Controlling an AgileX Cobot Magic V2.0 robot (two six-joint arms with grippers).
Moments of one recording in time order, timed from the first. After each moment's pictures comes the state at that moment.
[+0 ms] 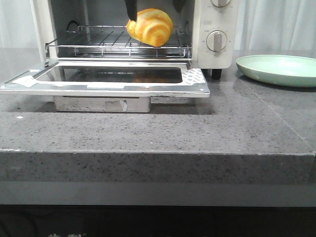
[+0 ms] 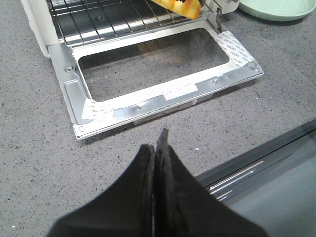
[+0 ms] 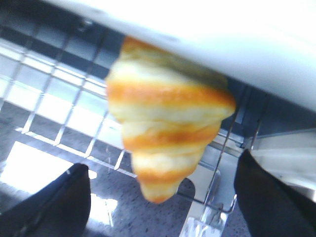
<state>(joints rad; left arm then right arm) -0.56 0.68 -0.85 0.01 0.81 -0.07 0.67 2.04 -2.25 -0.29 1.25 0.35</state>
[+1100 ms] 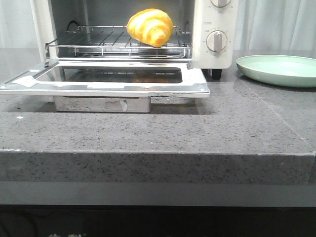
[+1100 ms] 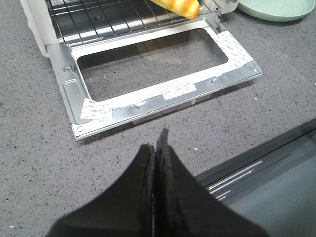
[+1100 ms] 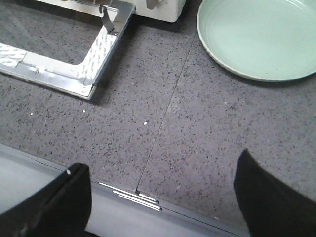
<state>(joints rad) -0.56 0.68 -0.85 0.01 0.81 -0.07 0.25 0.70 -0.92 0.08 0.94 0.01</state>
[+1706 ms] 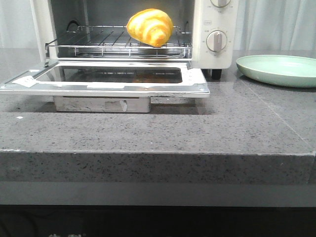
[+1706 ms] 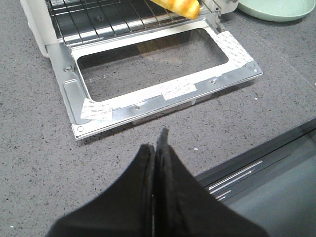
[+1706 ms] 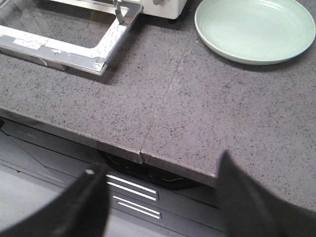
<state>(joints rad) -0.56 0.68 -0.85 0.01 0.81 -0.07 0.25 0.42 -0.81 0.08 1.04 0.01</state>
